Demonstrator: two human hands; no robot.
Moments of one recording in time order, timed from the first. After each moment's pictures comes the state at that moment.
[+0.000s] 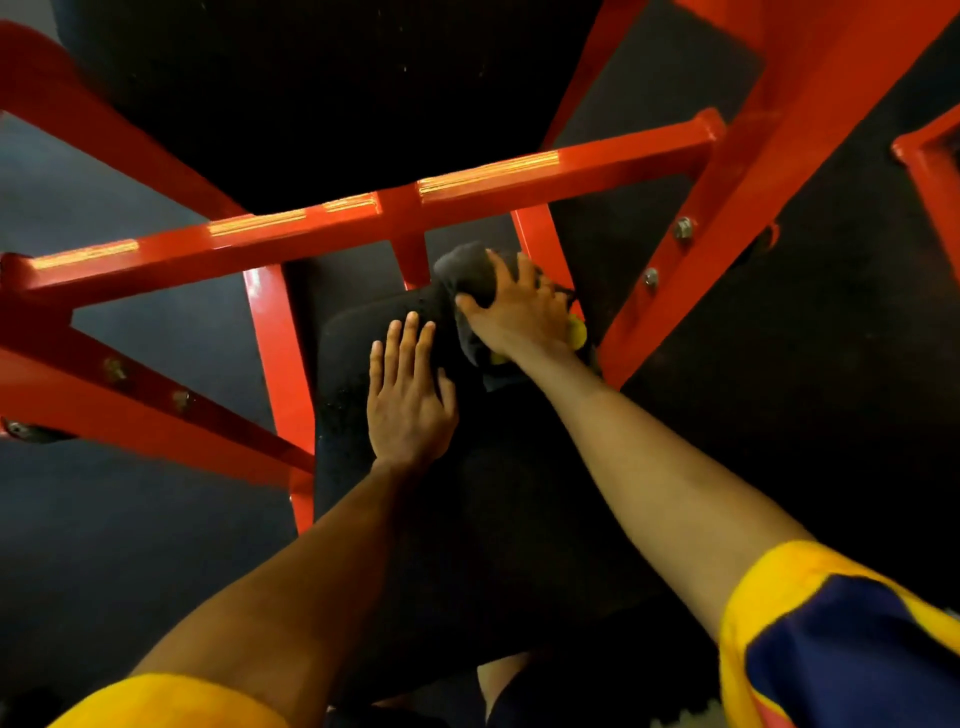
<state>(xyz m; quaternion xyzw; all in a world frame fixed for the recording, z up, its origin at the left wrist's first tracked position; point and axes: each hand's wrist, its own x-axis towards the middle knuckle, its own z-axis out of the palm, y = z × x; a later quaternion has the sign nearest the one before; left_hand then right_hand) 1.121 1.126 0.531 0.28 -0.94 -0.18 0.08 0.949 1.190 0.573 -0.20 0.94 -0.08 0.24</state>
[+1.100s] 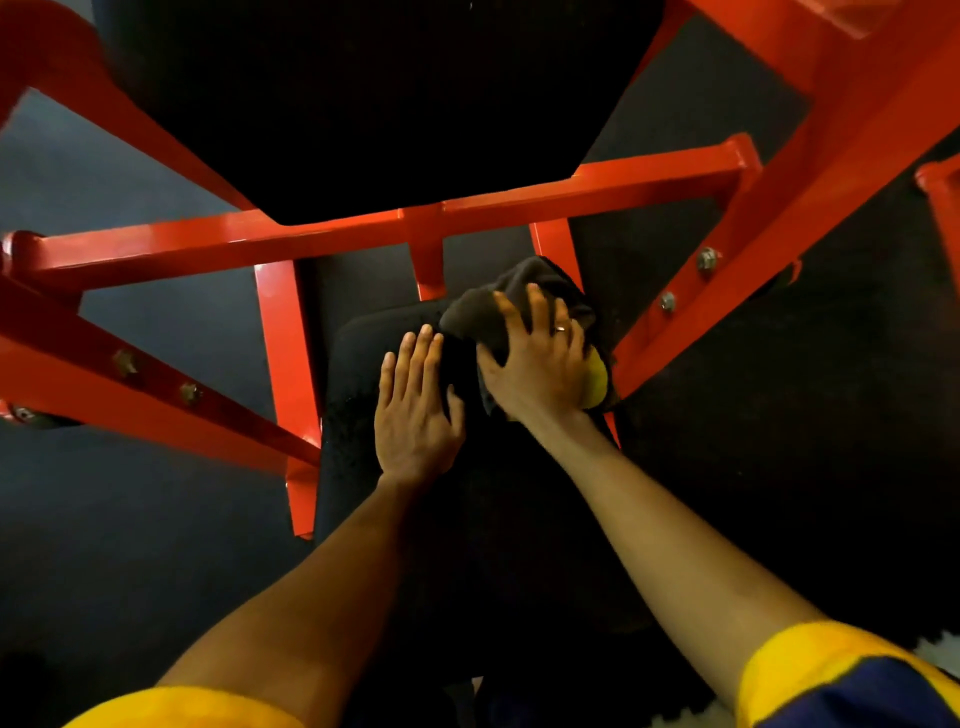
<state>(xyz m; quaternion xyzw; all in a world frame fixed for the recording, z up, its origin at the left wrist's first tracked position) 1.123 1.127 0.533 0.29 -0.93 -0.20 0.09 0.987 1.215 0.577 -0.27 0.95 -0.06 0.14</state>
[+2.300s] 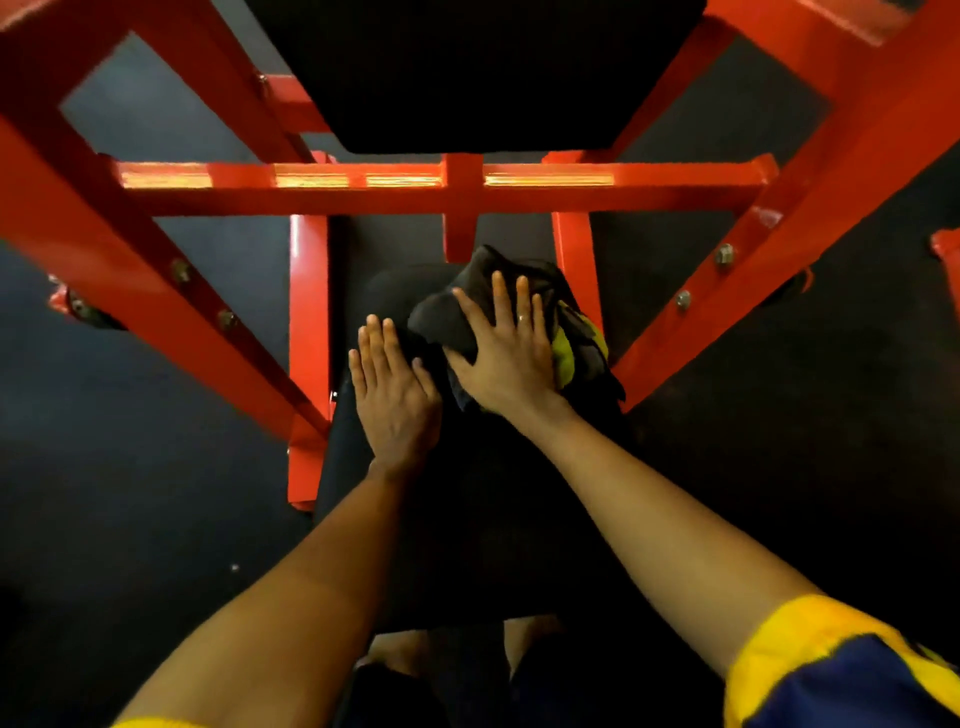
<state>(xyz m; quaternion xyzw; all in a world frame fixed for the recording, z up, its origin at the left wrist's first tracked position) 1.172 1.140 0.536 0.48 -0.85 -0.21 0.11 1.041 1.210 0.574 -0.42 0.90 -0.06 0.12</state>
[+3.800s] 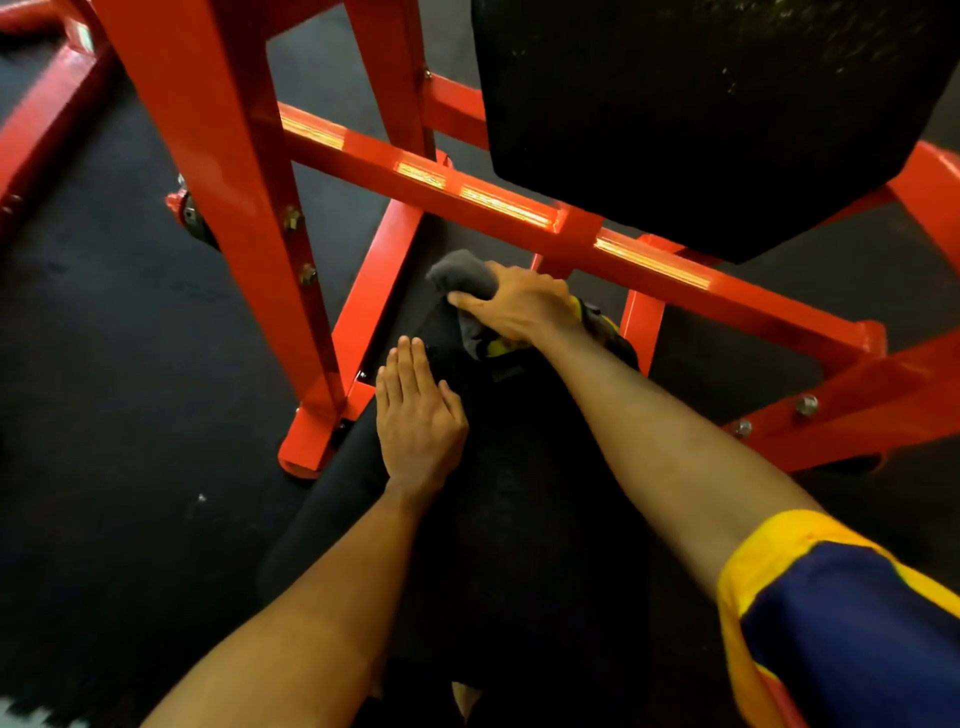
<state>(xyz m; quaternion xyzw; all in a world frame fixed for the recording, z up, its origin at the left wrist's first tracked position) 1.175 1.147 0.534 0.60 -0.77 -0.19 0.12 0.990 1.066 0.589 -0.55 0.81 0.06 0.21</state>
